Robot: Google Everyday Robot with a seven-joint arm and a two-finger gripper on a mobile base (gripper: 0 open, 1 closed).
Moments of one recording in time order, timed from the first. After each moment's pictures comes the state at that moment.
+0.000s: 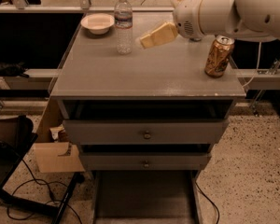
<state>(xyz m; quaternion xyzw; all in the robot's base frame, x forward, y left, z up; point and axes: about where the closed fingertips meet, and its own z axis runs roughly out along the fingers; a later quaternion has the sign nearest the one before) 0.666 -0.043 1.000 -0.45 0.68 0.15 0.56</state>
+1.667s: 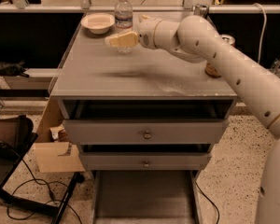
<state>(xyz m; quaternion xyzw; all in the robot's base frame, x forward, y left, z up) 0.788 0.044 0.925 -0.36 0.66 0.27 0.61</state>
